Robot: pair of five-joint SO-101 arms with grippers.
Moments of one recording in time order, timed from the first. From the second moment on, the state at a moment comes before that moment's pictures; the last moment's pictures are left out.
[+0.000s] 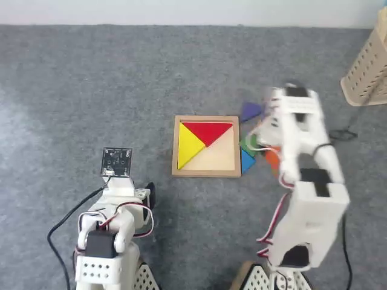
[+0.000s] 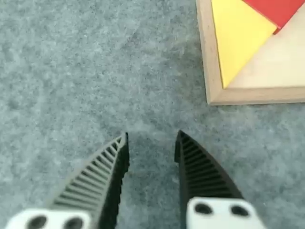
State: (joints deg) left arm -1.8 -103.4 96.7 72.9 8.0; right arm 0.3 24.0 1.3 79.1 -12.2
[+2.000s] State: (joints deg) left arm -1.8 -103.4 96.7 72.9 8.0; right arm 4.8 14.8 12.3 70.7 11.7
